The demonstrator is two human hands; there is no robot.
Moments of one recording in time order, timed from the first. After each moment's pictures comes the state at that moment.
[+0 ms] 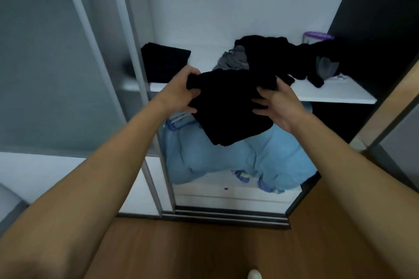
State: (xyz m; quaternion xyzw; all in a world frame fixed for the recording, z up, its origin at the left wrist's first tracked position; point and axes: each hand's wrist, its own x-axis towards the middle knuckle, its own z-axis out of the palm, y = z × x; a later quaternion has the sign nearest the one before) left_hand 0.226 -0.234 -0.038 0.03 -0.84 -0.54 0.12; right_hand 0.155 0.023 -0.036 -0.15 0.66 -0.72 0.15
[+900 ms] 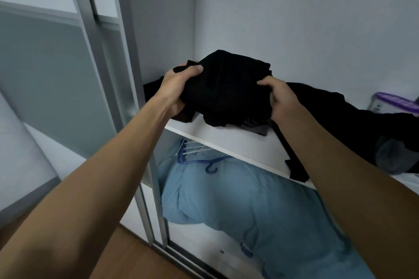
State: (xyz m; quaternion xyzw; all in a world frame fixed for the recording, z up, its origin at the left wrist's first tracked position) left_hand 0.067 -0.229 0.027 0.18 -0.55 -0.74 0.34; right_hand -0.092 -0.056 0.032 -0.14 0.58 -0.74 0.31
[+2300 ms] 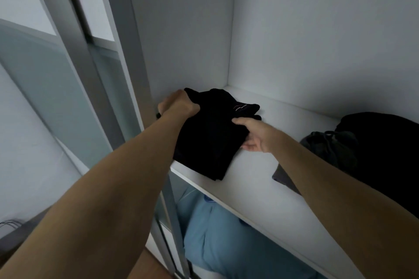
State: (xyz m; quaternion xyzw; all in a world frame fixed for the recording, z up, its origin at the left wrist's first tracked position) left_hand -0.037 -0.472 -0.015 0.55 -0.81 -0.14 0.15; right_hand -0.189 -0.319 -0.061 -0.16 0.74 -0.46 0.45
